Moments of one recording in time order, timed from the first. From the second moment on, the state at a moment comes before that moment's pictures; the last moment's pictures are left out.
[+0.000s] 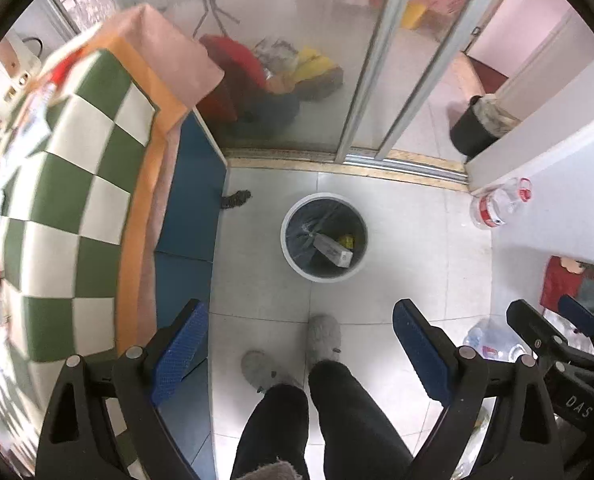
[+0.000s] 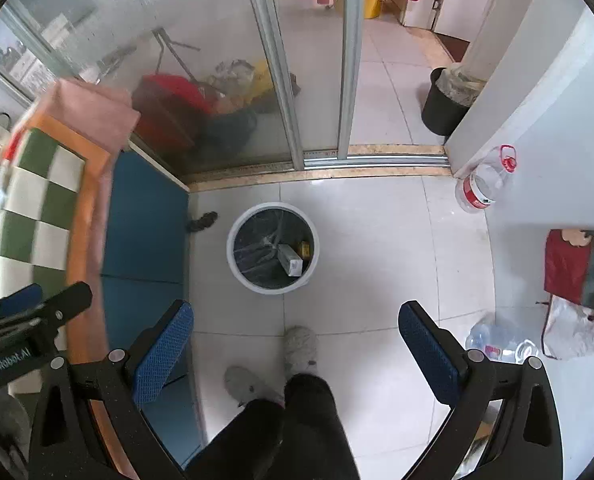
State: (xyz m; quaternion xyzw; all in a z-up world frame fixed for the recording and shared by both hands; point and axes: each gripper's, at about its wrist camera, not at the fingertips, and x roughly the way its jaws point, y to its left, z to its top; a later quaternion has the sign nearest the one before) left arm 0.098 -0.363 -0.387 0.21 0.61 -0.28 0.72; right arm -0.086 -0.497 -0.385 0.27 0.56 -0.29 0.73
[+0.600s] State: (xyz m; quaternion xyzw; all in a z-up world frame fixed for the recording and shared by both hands) left arm 0.161 -0.273 -0.258 0.11 0.56 -0.18 0.81; right arm -0.016 -0.481 -0.280 0.28 0.54 -0.17 0.78
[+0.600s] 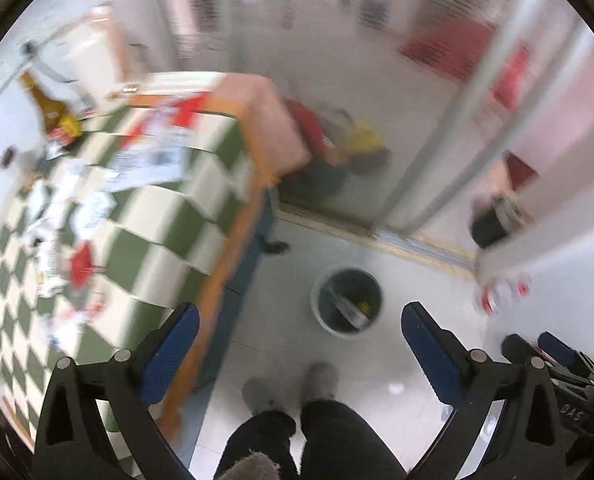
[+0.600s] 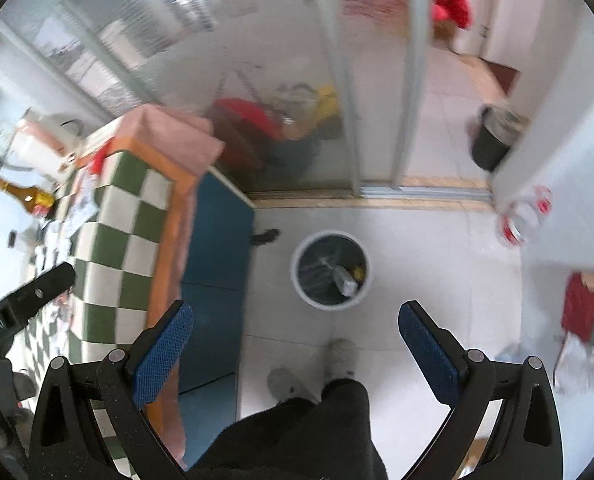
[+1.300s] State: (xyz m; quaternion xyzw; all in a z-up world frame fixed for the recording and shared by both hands) left arm 0.359 0.056 -0.376 -0.04 0.67 0.05 0.74; right arm 0.322 -0.201 -0.346 0.17 0.63 0.01 0.75
